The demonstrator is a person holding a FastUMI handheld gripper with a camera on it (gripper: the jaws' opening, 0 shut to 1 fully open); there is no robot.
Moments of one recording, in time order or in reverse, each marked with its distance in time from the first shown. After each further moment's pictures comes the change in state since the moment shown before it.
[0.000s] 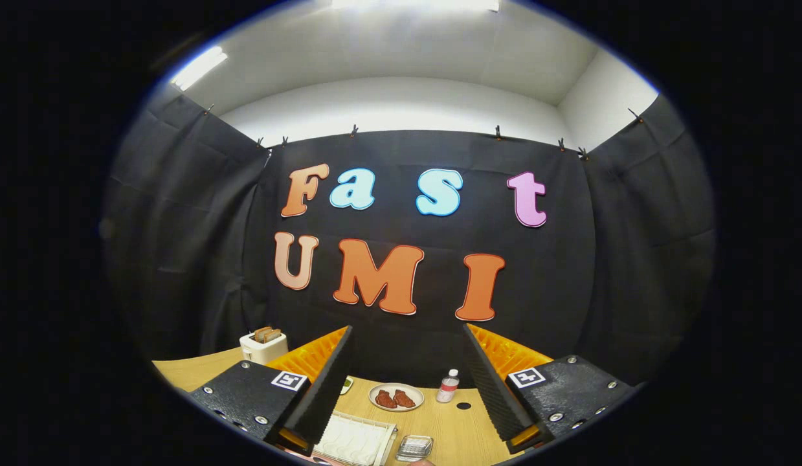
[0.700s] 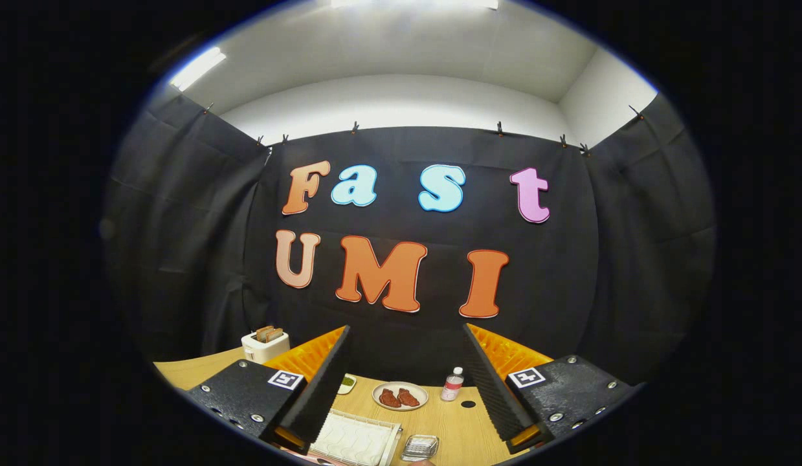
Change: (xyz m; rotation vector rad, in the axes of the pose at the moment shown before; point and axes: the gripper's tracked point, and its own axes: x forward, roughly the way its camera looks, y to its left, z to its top) arm 0.008 0.009 -0.006 0.001 0.016 0.001
